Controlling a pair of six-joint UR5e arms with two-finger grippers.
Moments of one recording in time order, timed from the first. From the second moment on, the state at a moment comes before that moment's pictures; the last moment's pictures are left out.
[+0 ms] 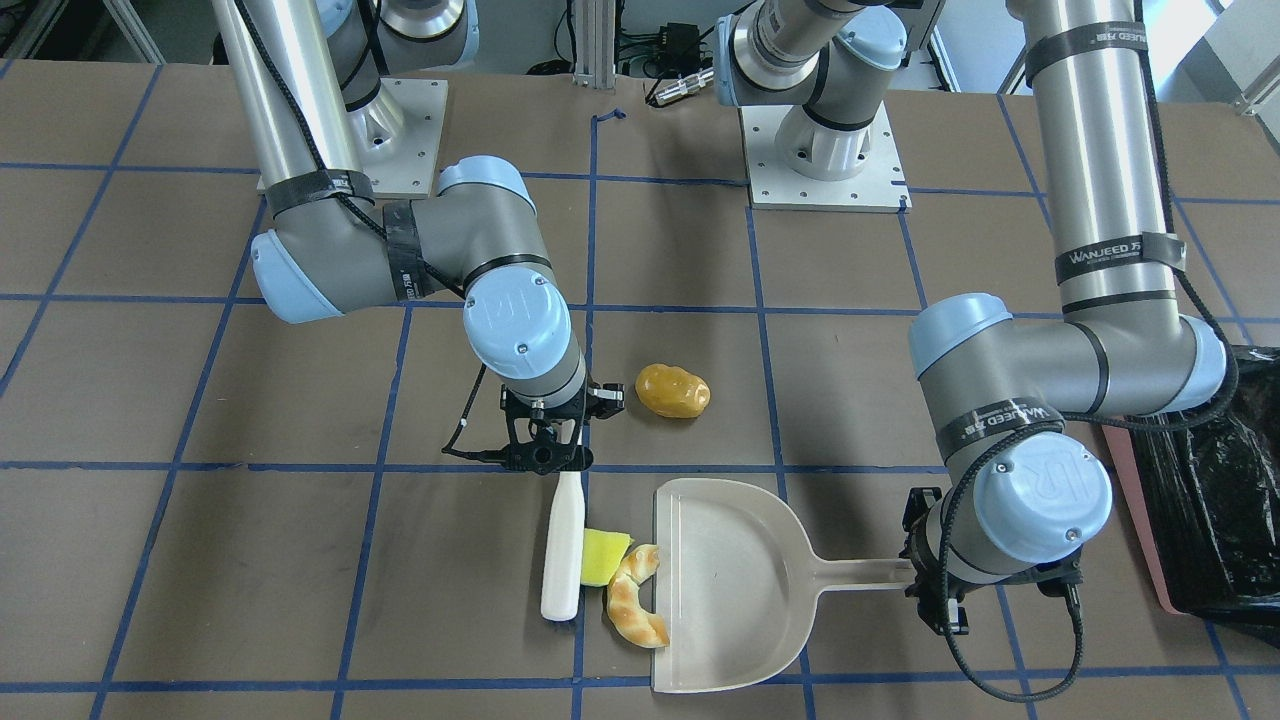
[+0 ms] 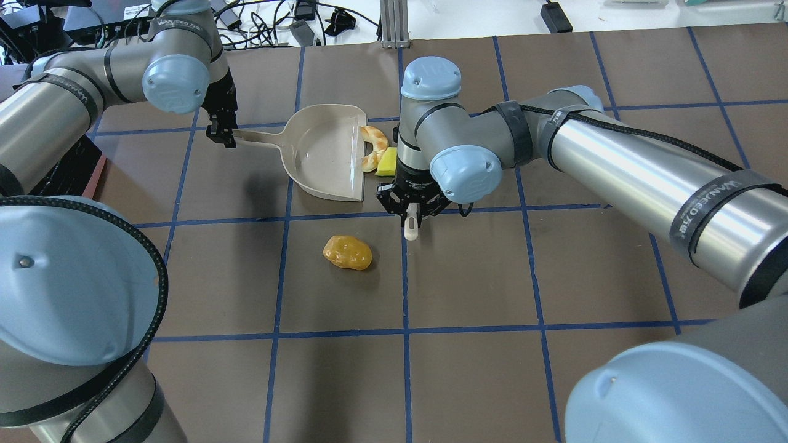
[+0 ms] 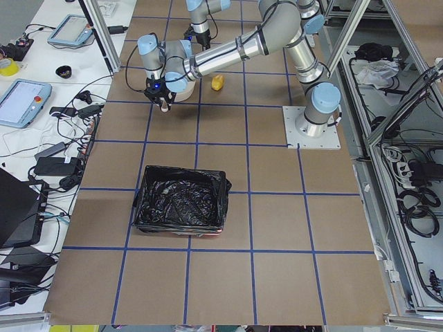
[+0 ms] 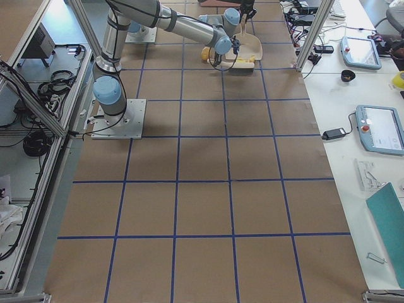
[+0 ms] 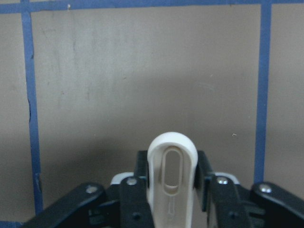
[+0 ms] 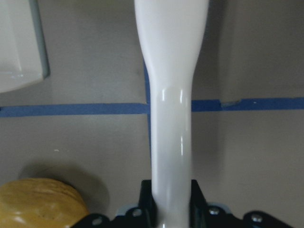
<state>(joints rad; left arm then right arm) -1.48 -2.19 -1.36 -1.20 1.72 -1.48 1.90 -1.07 1.62 -1.98 -1.40 0.35</state>
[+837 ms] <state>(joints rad) -1.48 -2.20 -1.36 -1.19 1.72 -1.48 1.96 -1.00 1.51 -1.98 -1.32 0.47</state>
